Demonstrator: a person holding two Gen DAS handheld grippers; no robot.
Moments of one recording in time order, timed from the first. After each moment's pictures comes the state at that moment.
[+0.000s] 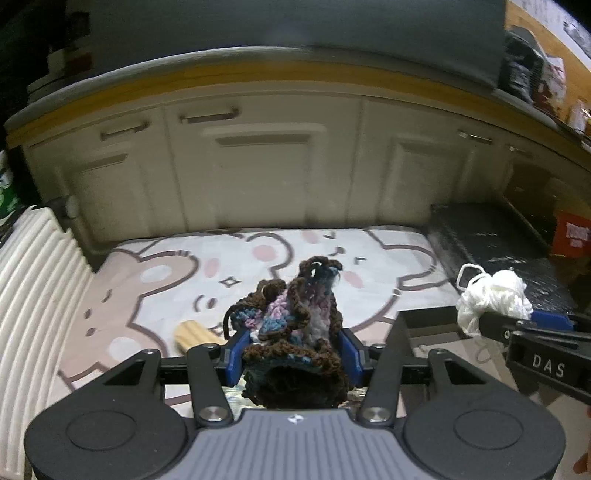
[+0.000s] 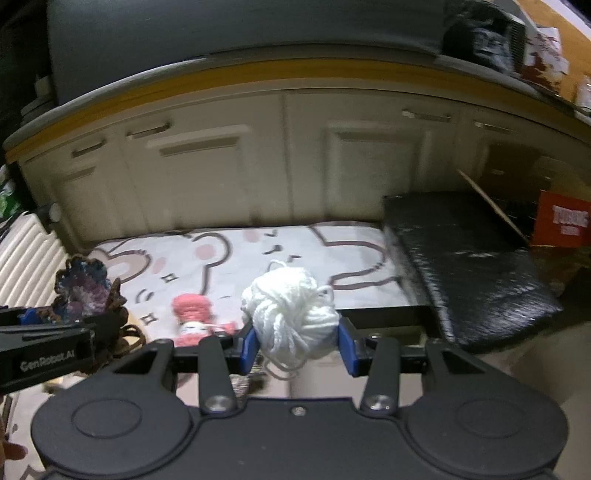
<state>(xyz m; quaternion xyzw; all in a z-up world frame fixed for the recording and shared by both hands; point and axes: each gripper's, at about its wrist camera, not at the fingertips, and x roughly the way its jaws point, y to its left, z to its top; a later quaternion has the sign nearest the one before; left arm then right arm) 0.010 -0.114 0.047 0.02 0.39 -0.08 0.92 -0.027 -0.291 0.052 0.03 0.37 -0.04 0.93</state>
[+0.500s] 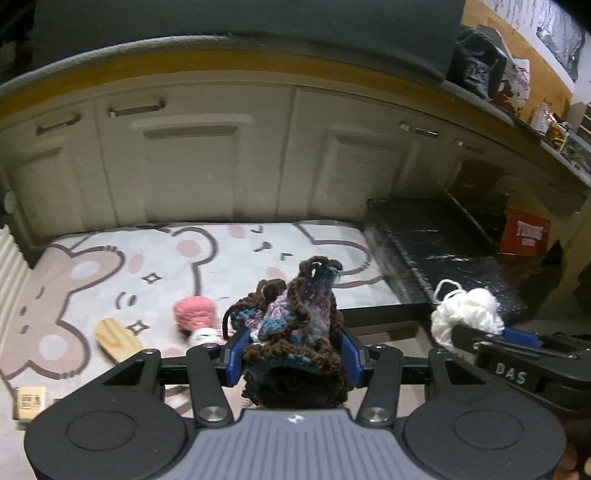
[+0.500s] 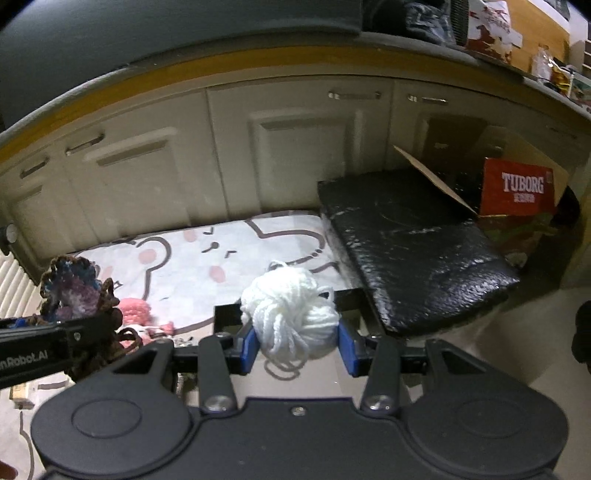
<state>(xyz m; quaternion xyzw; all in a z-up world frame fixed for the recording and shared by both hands) 0.014 -0.169 0.041 -0.02 0.40 -0.16 0.90 -0.035 -0.352 0.038 0.06 0.38 -0.11 0.92</state>
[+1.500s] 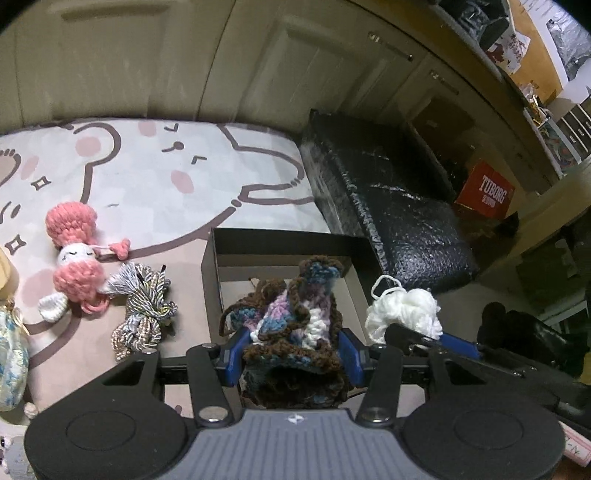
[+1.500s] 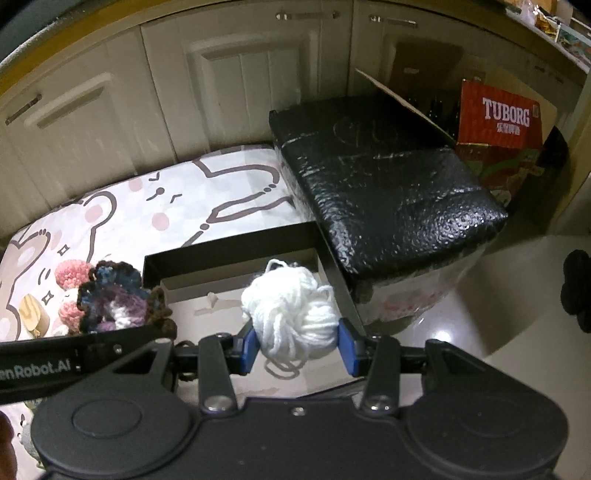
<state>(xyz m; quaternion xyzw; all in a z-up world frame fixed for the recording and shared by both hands) 0.050 -0.228 -0.031 -0.09 0.52 -0.24 0.81 -0.016 -0.394 -0.019 0.09 0.46 -0.15 0.87</state>
